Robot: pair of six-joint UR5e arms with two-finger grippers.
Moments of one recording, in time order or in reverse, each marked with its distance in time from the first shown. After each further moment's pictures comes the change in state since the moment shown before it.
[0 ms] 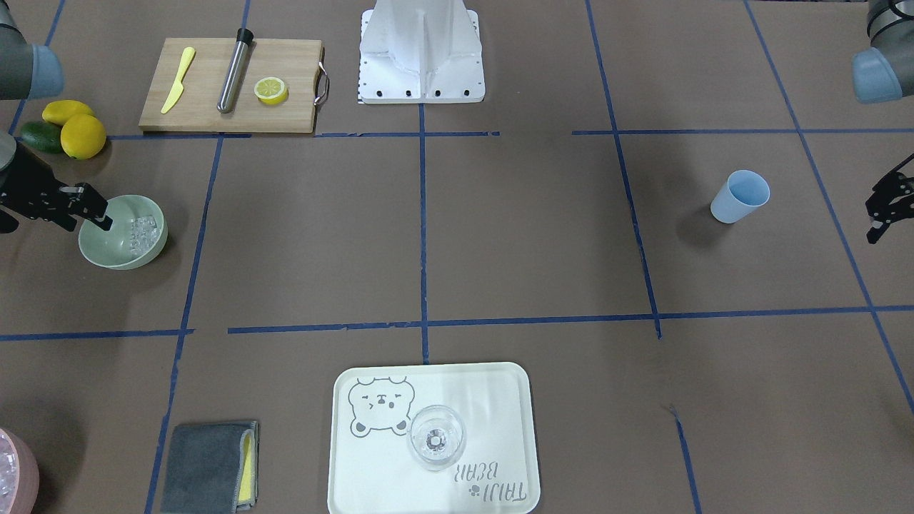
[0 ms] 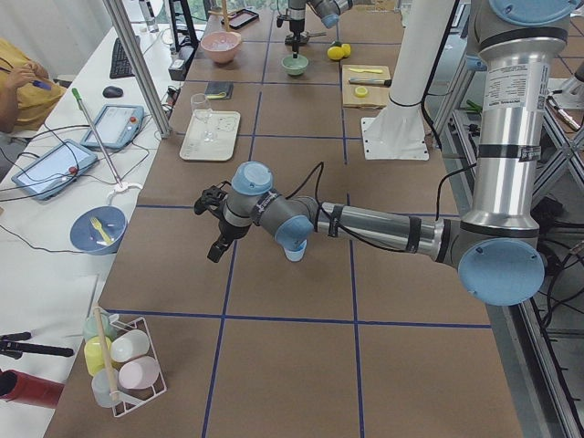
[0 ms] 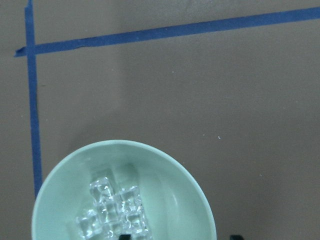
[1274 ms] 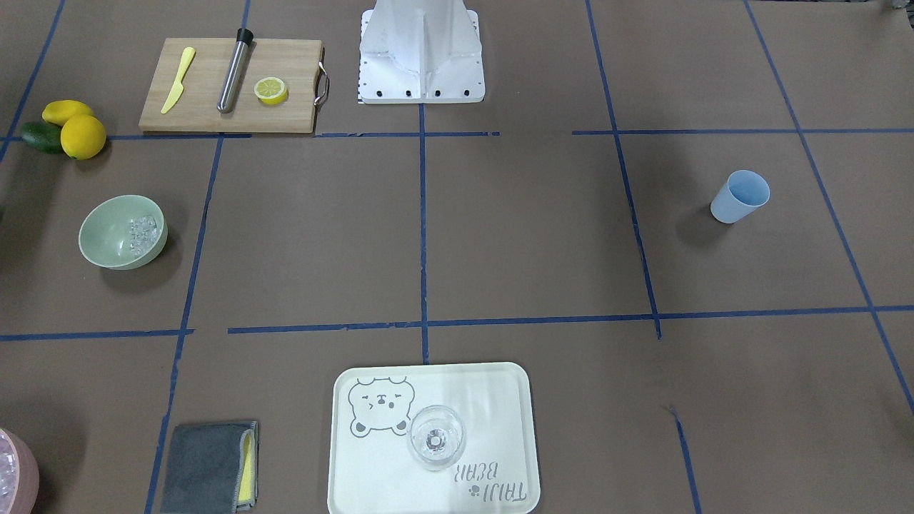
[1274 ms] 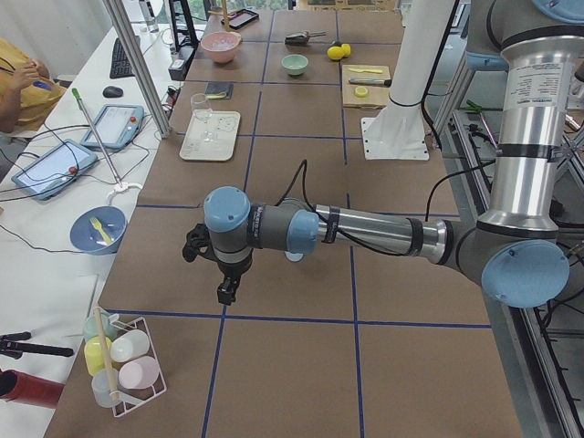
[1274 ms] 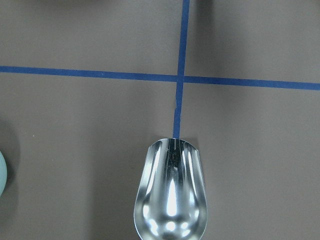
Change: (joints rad) left arm -0.262 0.002 -0.002 0.562 -0.225 0.336; right arm 0.568 0.003 -0.042 -0.594 0.112 -0.980
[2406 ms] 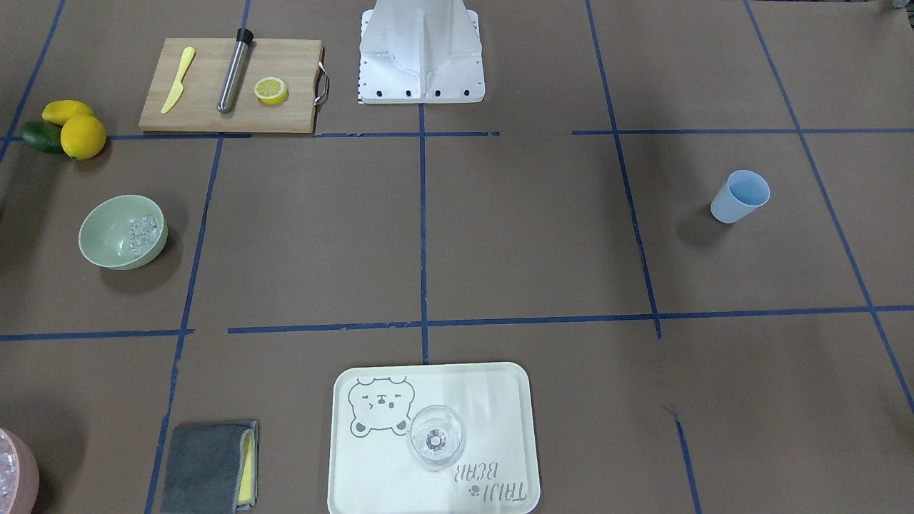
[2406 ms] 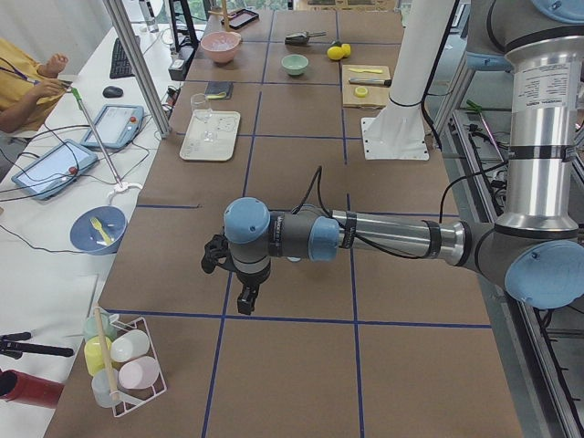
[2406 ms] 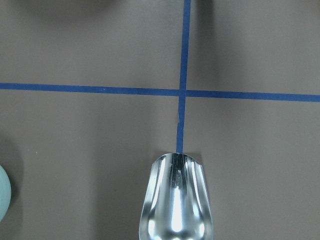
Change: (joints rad) left arm -0.001 0.058 -0.037 0.014 0.008 0.008; right arm -0.010 0.049 -0.038 -0.001 0.004 0.032
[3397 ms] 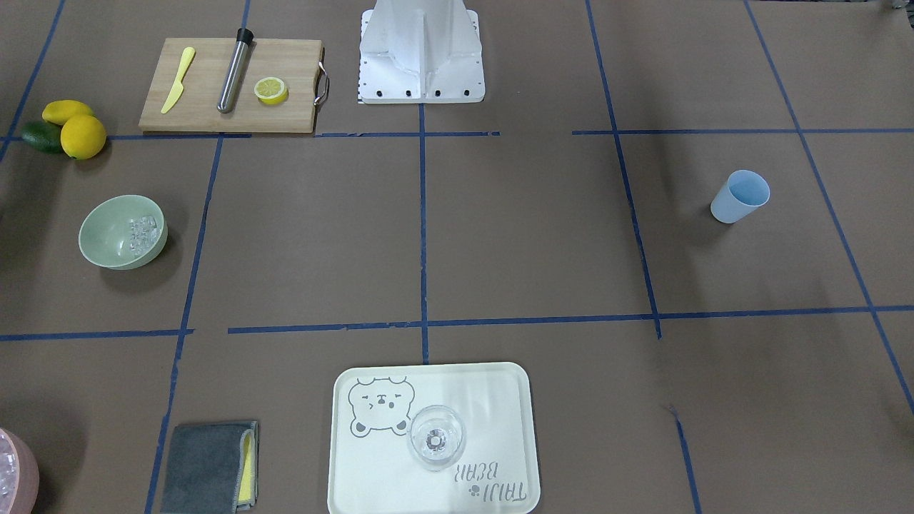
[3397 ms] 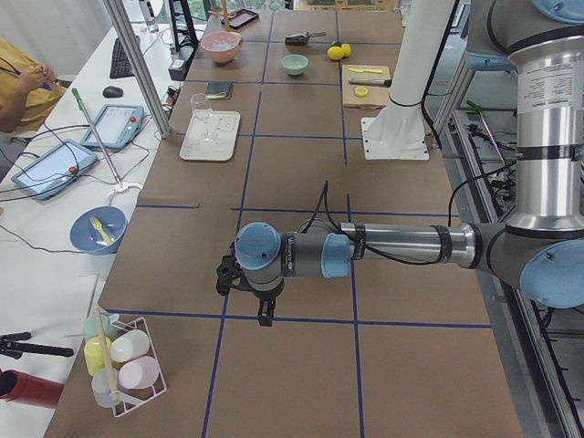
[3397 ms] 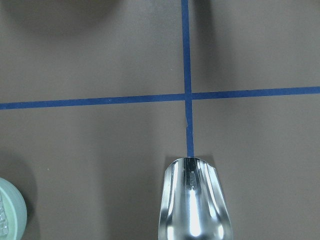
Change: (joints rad) left arm -0.004 0.054 0.027 0.002 -0.082 -0.105; right arm -0.023 0.015 0.006 0.002 0.006 0.127
